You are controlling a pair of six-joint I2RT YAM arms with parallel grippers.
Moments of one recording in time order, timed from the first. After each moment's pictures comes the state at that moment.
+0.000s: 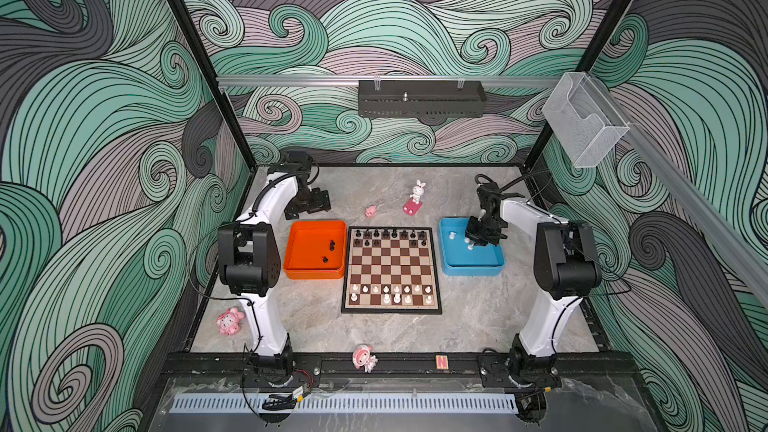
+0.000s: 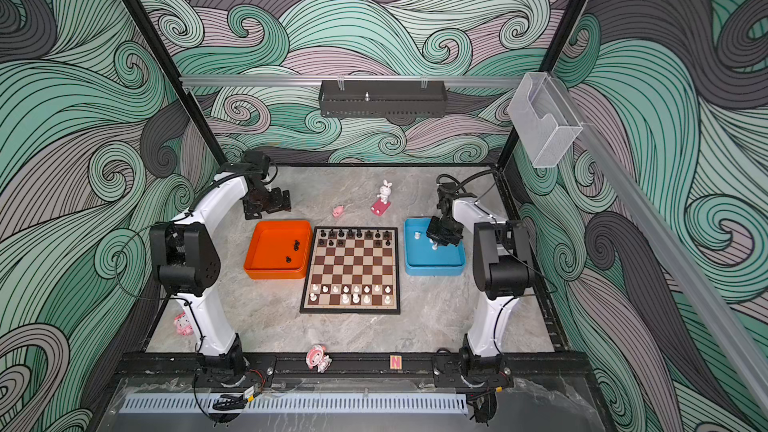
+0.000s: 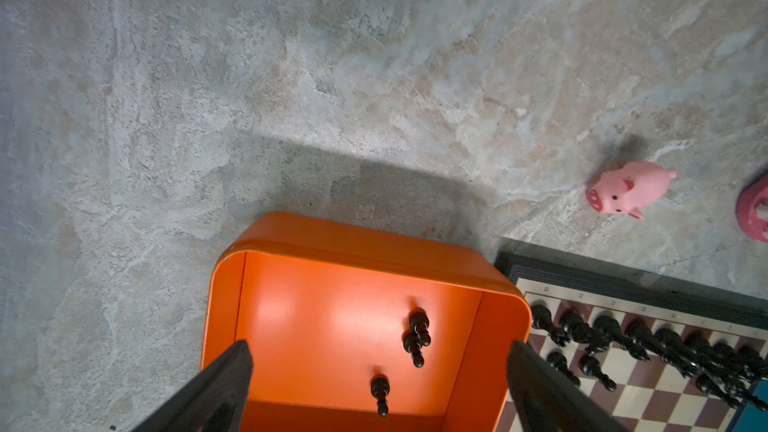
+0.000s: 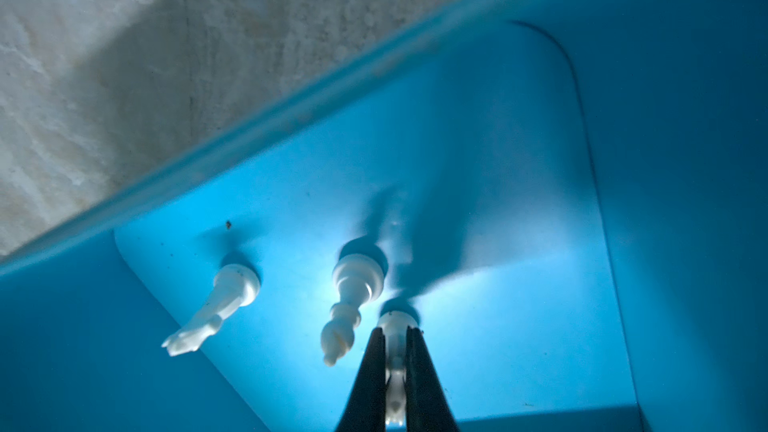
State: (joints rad) left arm -0.06 1.92 1.68 -1.06 0.01 -0.33; right arm 0.09 1.90 1.30 -0.83 -0.10 0.47
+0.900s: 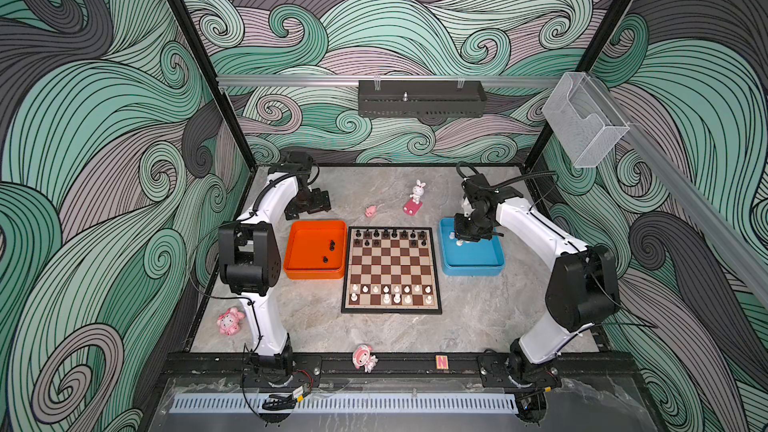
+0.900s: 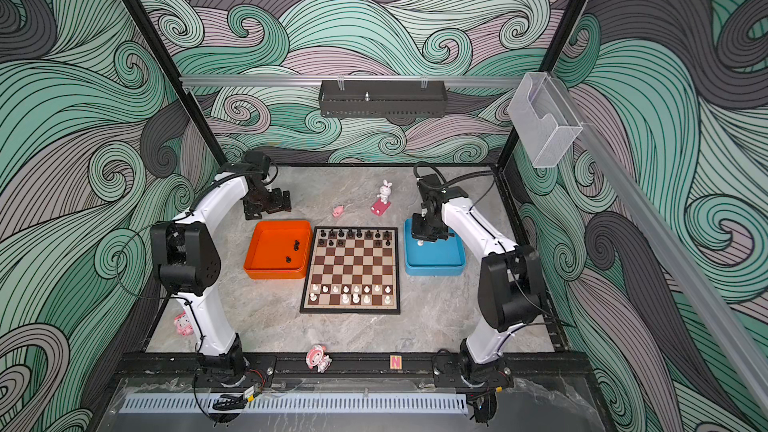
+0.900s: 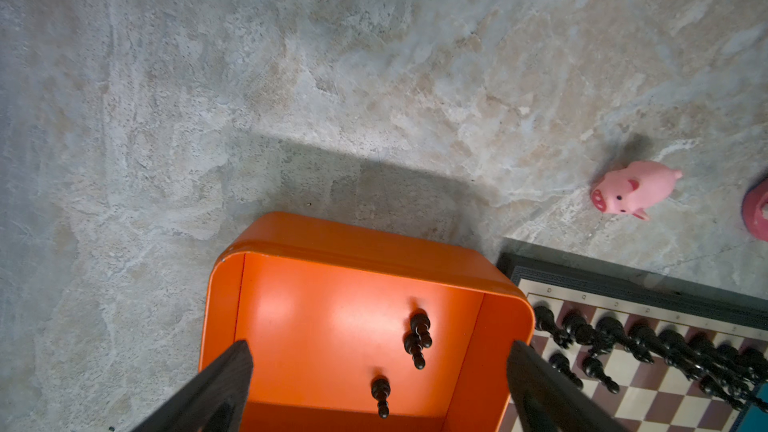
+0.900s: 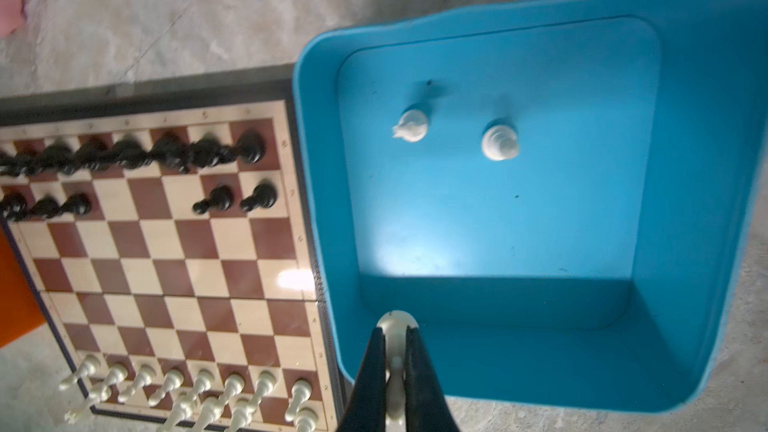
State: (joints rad) left arm -0.06 1.92 1.68 -1.06 0.01 -0.33; right arm 0.32 1.67 1.35 -1.01 -0.07 0.34
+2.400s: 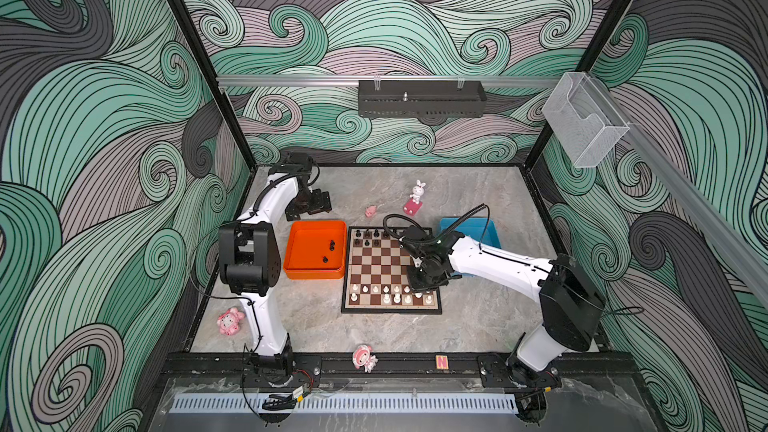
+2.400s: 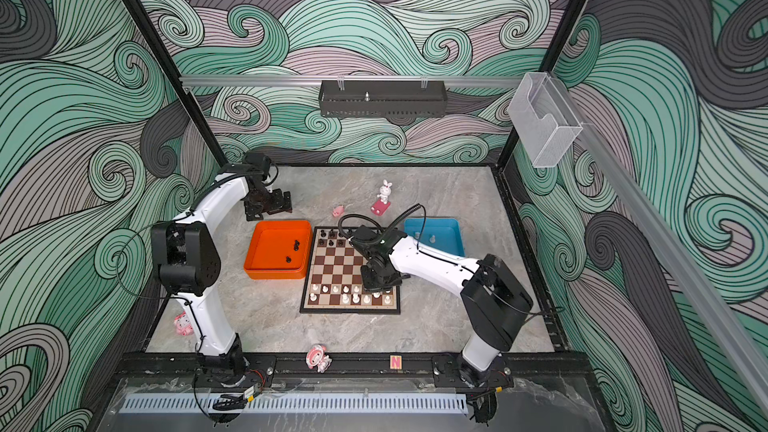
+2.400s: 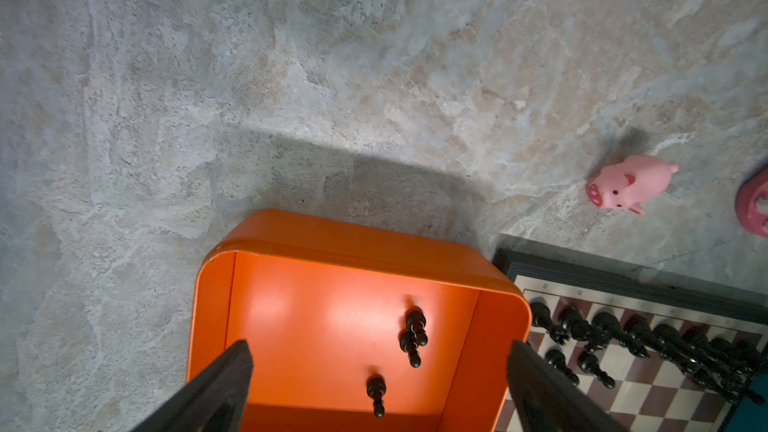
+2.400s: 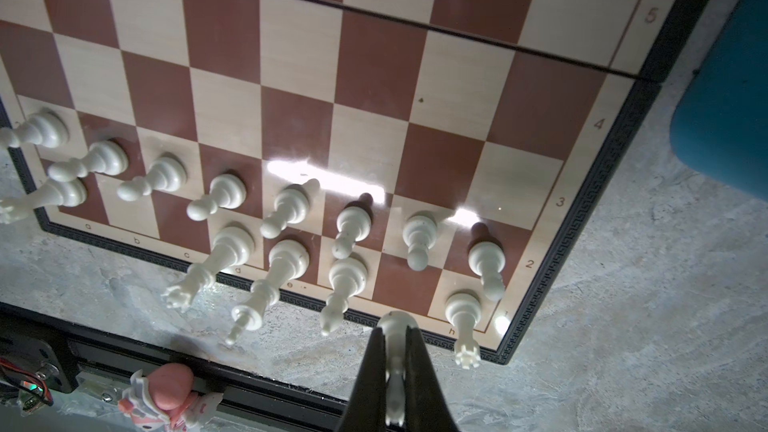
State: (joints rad) left arm -0.06 1.92 1.67 -1.06 0.03 -0.33; right arm 0.86 1.66 1.16 -0.94 -0.09 0.63
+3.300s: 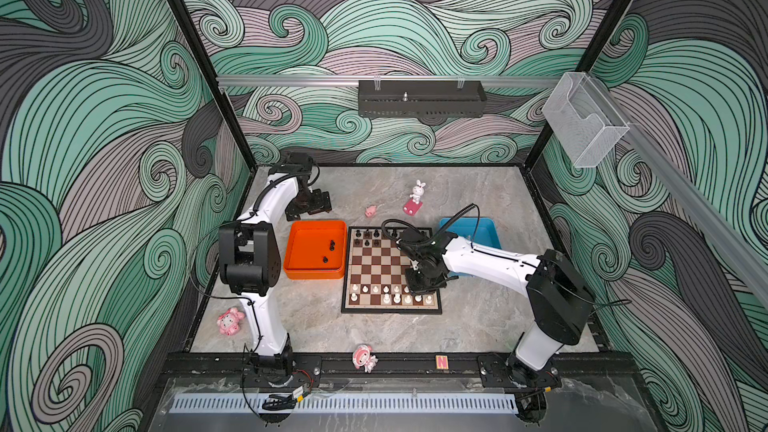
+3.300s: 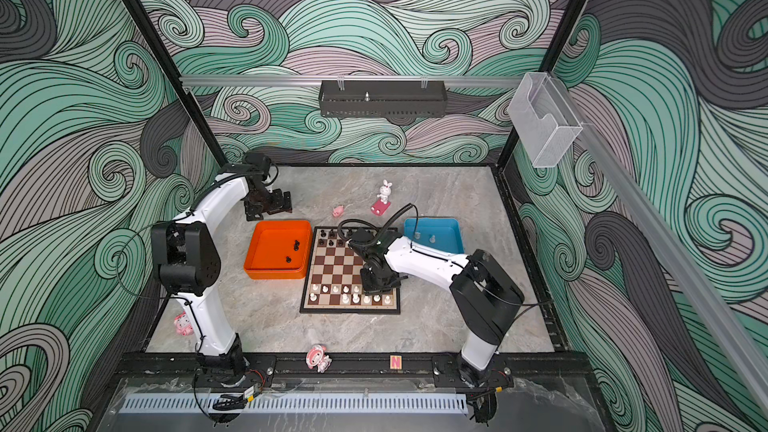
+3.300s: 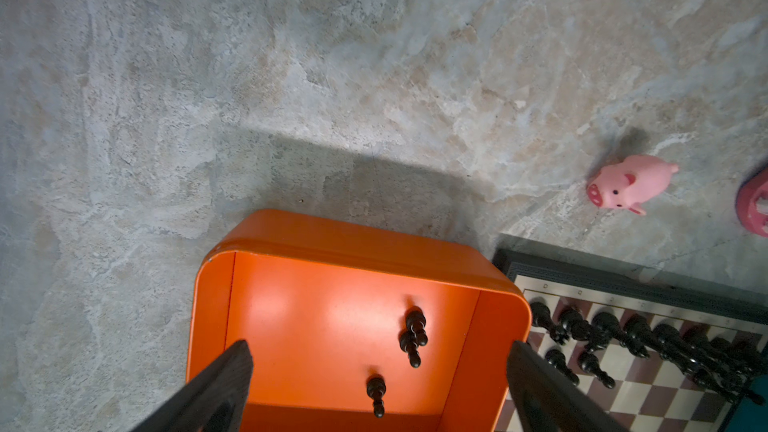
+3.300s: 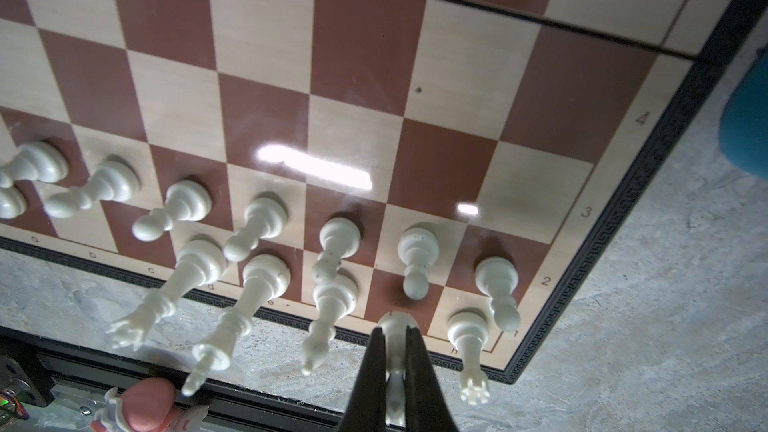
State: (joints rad) left arm -0.06 1.92 1.67 -1.06 0.03 -0.33; right arm 0.86 1.71 1.15 -0.93 -0.11 0.63
